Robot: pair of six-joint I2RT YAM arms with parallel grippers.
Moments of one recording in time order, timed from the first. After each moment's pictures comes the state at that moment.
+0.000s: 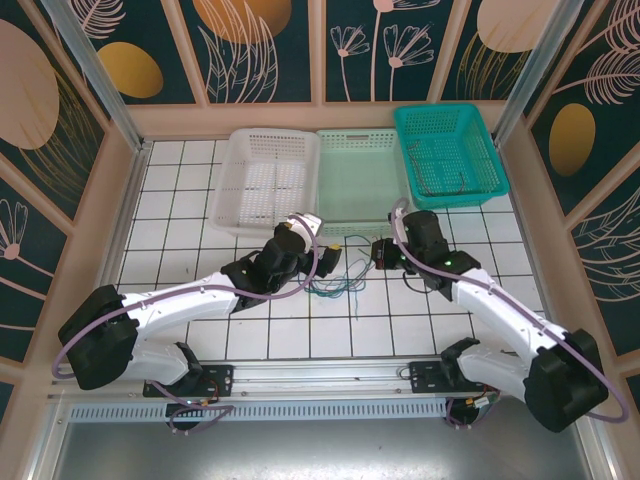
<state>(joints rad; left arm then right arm) -0.95 1.36 0.76 0.11 -0.32 -0.24 0.51 1.05 0.68 -0.33 -0.24 0.47</state>
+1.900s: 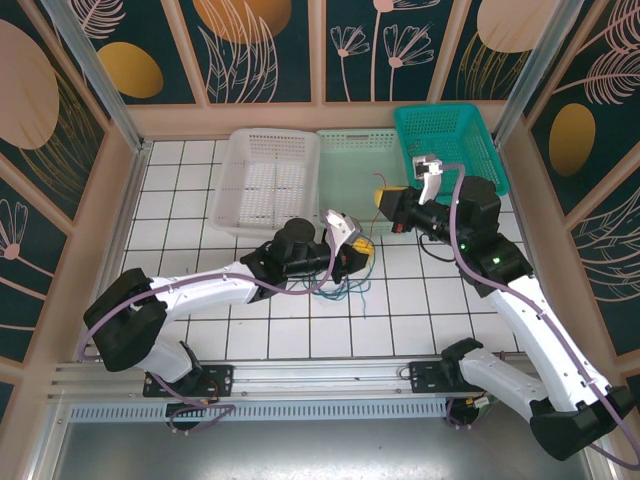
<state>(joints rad) -0.95 1.51 0.87 0.41 0.36 -0.19 0.45 0.91 1.04 -0.32 -0.42 0.41</state>
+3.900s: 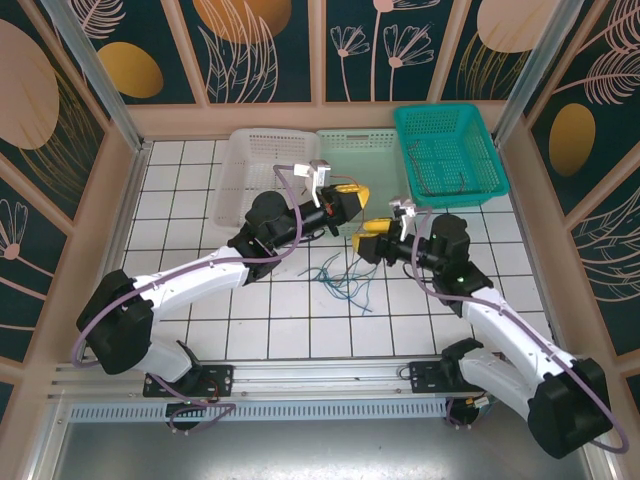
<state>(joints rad) -0.84 1.49 0.99 0.69 0.32 -0.61 0.44 0.94 0.53 0.24 -0.67 0.38</state>
